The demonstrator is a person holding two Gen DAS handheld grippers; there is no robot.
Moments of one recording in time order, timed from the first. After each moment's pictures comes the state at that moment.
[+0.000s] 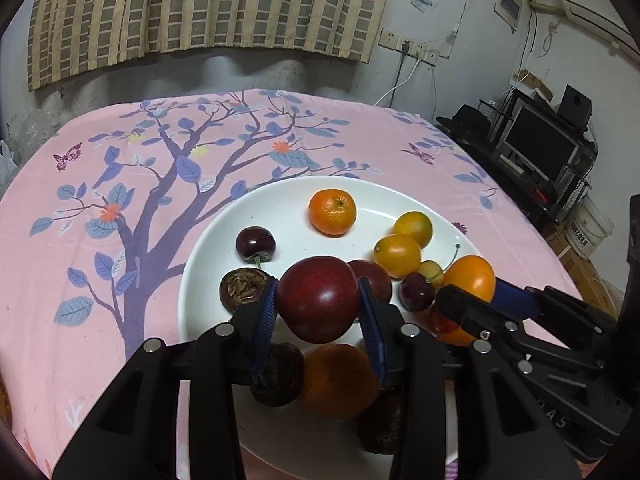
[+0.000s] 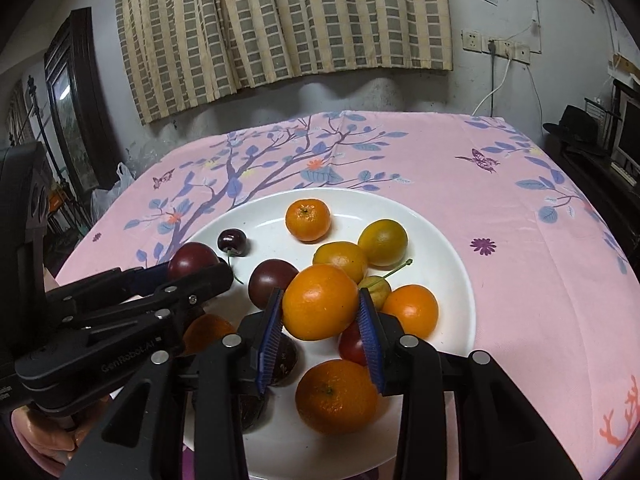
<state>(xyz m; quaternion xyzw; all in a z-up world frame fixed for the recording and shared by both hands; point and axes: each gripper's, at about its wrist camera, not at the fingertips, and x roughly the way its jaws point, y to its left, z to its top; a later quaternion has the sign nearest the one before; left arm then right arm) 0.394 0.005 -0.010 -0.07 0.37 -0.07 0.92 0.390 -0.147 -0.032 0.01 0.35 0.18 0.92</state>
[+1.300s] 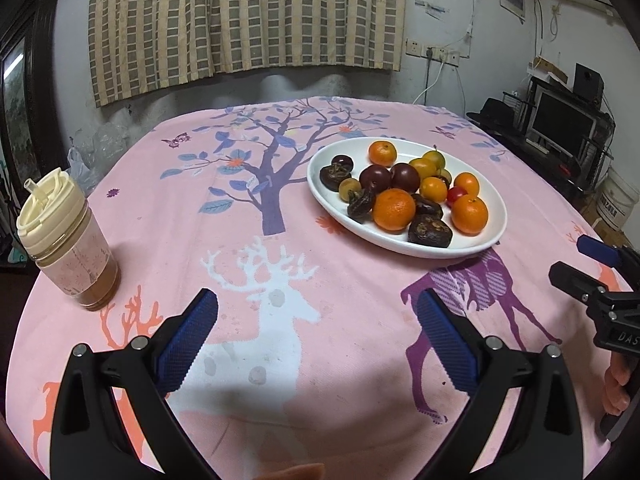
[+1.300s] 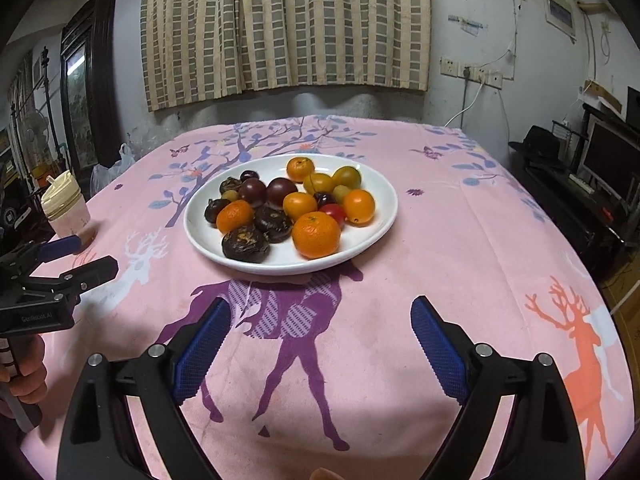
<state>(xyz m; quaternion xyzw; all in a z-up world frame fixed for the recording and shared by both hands) 0.210 0.042 0.000 -0.01 0.35 0.01 0.94 0.237 -0.196 -0.031 -0.04 0.32 0.15 0.93</state>
